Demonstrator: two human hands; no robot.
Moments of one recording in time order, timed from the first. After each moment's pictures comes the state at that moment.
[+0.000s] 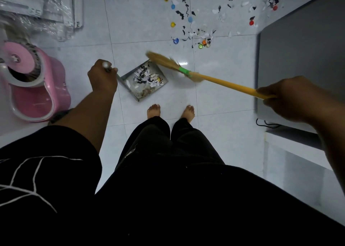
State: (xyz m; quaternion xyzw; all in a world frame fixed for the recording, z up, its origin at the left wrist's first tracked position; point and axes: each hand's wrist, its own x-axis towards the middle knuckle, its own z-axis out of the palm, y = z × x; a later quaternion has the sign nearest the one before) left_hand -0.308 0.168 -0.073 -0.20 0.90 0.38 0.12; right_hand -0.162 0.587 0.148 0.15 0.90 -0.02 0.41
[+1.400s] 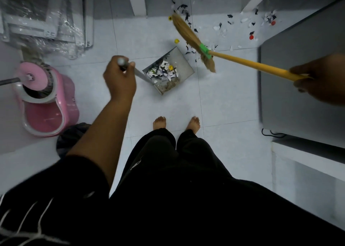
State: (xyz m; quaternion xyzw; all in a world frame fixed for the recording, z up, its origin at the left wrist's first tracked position) left_hand -0.332 0.201 -0.014 -0.11 0.87 0.47 -0.01; right_hand -0.204 0.665 0.131 0.21 0.93 -0.06 0.30
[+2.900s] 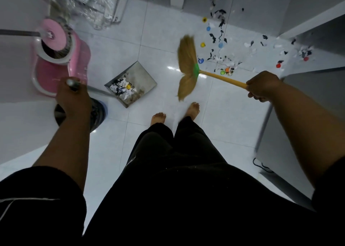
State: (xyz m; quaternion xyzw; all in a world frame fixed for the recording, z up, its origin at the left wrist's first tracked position) left_hand -0.275 0.090 -0.008 -0.40 0.88 0.25 -0.03; right_hand -0.362 0.588 0.024 0.31 0.82 -0.15 0.46
